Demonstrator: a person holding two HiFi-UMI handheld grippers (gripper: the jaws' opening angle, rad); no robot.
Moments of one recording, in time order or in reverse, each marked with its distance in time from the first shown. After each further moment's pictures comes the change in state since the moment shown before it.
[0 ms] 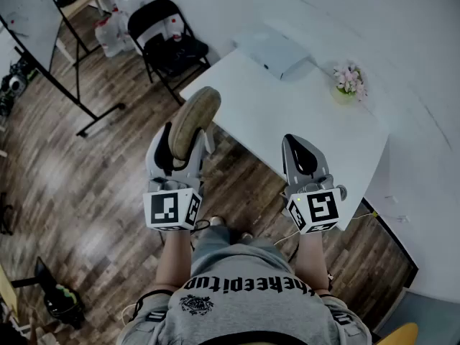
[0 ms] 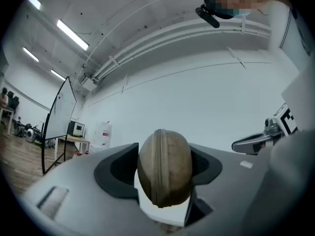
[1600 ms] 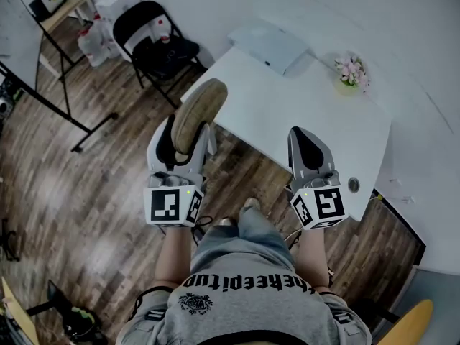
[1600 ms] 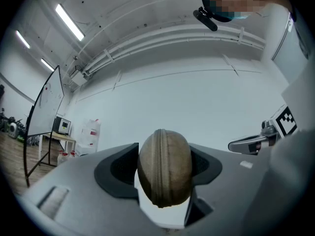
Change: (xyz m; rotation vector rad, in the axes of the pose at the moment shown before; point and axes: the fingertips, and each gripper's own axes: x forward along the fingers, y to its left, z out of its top) left arm 0.039 0.047 -0.009 -0.020 -0.009 -0.150; right arm 0.044 0.016 0.001 0.044 -0.034 -0.143
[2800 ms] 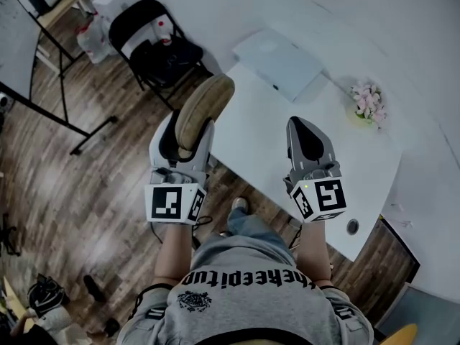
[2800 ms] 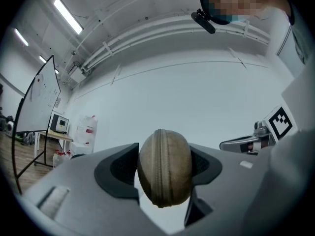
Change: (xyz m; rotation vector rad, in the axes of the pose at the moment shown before) left arm 0.159 0.035 -0.029 0.007 0.019 0.010; right arm 0.165 -0.082 -0.005 0.020 -0.001 0.075
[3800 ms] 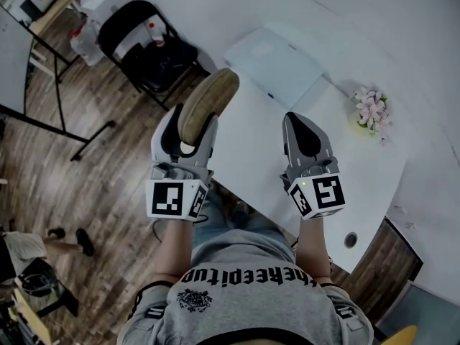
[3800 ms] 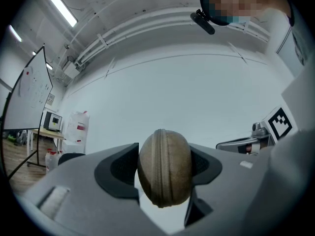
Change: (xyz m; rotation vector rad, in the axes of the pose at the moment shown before) left arm 0.088 -0.007 -0.021 0.009 0.036 -0.043; right arm 0.057 -0.053 -0.016 0.059 0.002 0.013
